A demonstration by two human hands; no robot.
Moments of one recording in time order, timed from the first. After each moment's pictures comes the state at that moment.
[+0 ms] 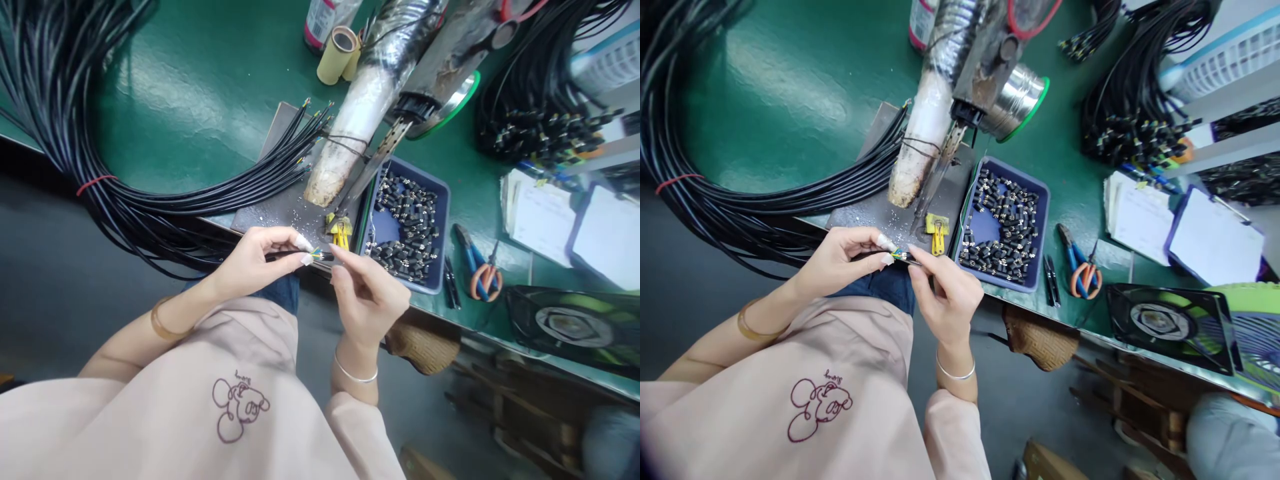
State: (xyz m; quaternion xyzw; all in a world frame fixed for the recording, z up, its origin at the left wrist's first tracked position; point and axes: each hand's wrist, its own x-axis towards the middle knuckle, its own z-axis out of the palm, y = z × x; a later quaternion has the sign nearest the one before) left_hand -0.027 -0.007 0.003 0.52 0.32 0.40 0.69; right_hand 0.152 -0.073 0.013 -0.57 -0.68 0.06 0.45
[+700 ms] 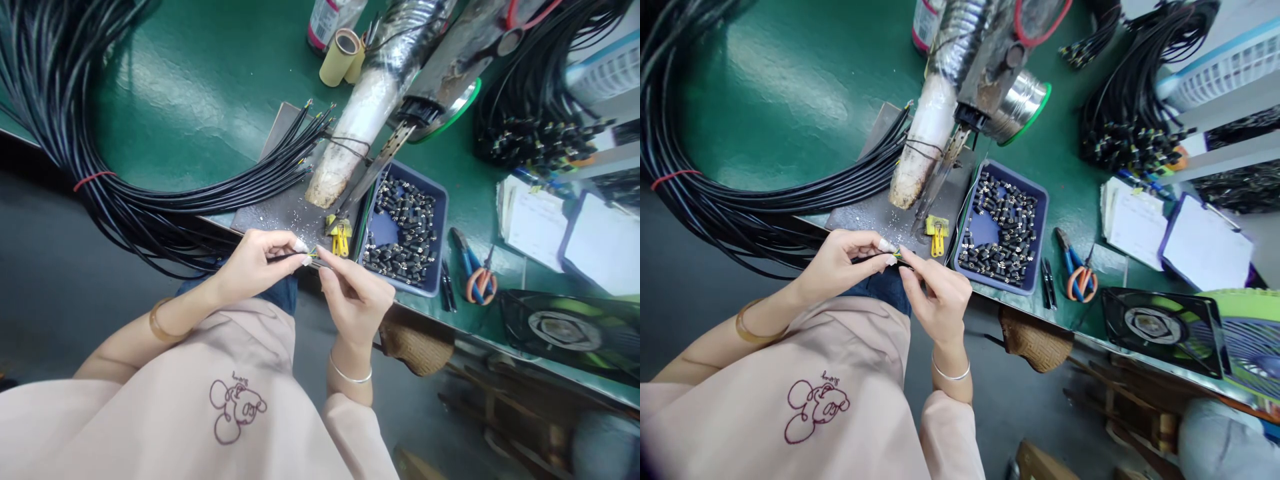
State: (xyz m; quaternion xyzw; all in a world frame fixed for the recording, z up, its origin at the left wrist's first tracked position) left_hand -0.027 -0.010 -0.001 0.58 0.35 0.38 0.63; right_hand 0.147 -0.073 0.012 -0.57 -0.70 0.10 0.42
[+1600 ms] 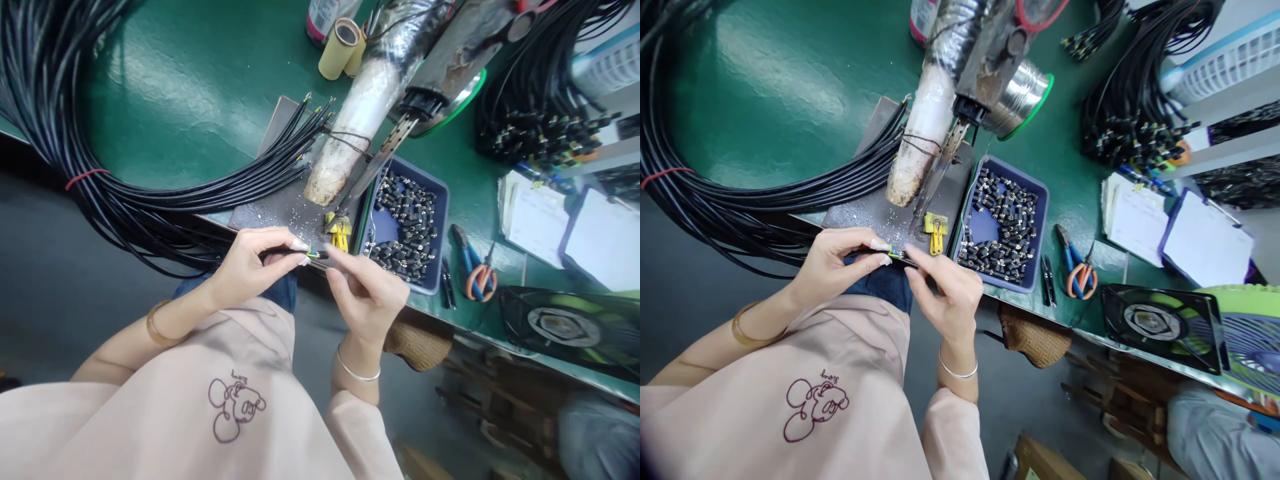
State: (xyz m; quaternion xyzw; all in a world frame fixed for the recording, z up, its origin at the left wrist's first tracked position) left_hand -0.030 -0.012 0.000 0.64 0.34 0.45 0.53; right_hand 0.162 -0.068 0.021 -0.56 -0.74 0.07 0.37
